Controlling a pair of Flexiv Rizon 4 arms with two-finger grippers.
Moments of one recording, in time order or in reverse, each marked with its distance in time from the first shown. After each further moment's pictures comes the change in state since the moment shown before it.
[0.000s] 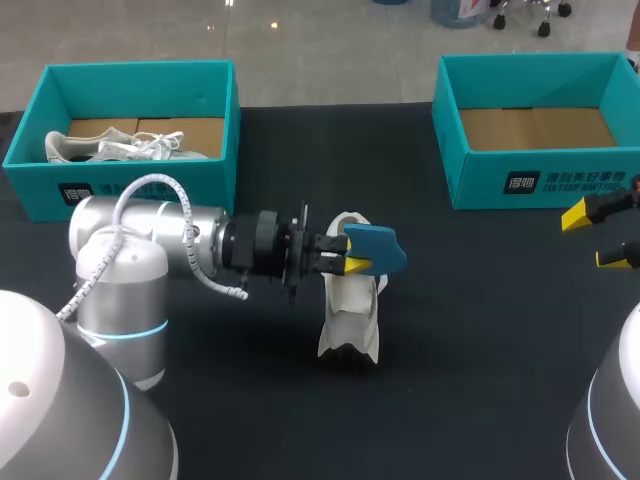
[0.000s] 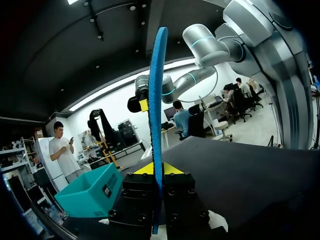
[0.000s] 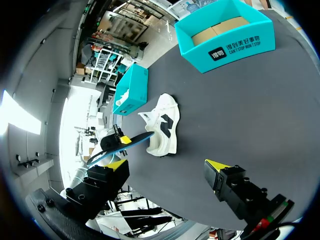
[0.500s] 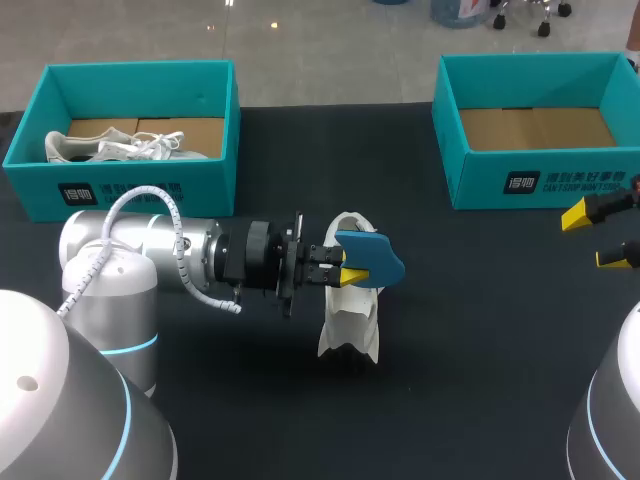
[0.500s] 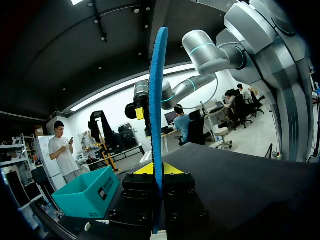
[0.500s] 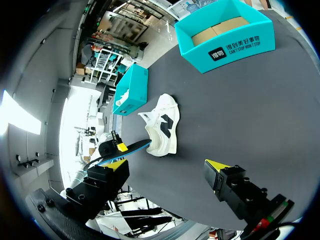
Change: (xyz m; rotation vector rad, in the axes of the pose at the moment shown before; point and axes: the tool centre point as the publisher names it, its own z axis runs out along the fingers) left arm 0.021 -0.023 -0.003 0.038 -0.010 -0.031; right arm 0.000 0.000 0.000 -0.001 -0.001 0.000
